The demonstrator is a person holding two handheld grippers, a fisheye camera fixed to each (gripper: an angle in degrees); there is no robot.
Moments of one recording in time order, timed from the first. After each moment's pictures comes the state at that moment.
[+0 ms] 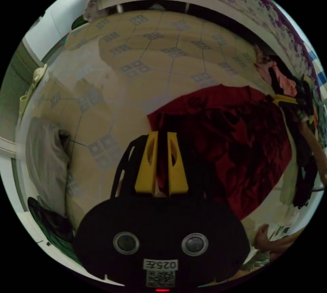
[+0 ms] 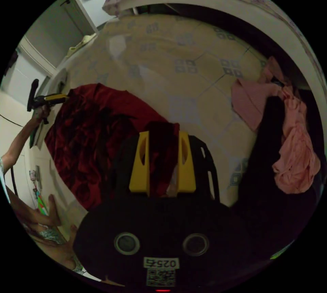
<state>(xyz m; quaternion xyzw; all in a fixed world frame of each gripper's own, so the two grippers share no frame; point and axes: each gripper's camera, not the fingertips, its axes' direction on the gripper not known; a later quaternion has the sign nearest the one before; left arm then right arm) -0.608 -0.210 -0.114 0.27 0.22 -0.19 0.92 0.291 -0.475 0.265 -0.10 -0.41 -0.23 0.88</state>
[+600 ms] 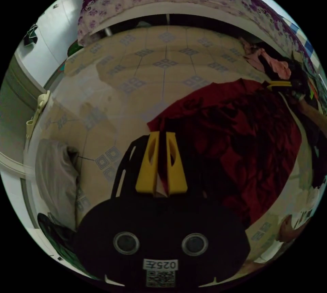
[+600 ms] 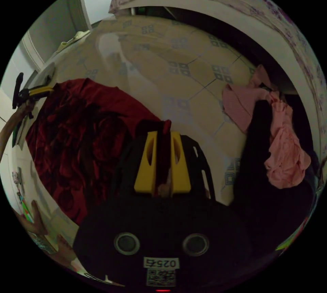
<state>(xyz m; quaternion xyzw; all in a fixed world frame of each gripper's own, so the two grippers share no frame) -0.542 -0.212 -0.084 0.35 0.16 -0.16 0.91 0.219 -0.472 0.234 -0.05 -0.36 -0.23 0.90</state>
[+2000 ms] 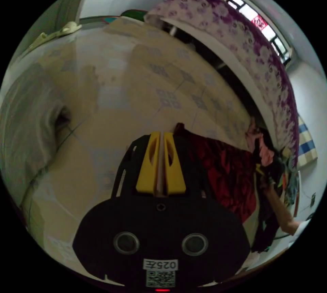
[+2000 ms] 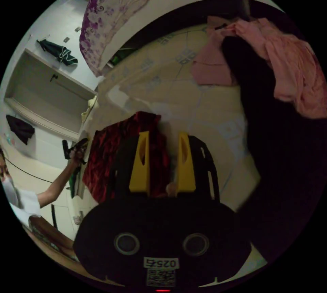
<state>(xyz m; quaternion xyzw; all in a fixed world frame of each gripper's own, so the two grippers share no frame) -0.723 -0.110 -0.003 0.39 0.38 -0.38 0.75 0.341 -0.427 0.366 -0.11 -0.57 0.04 0.81</state>
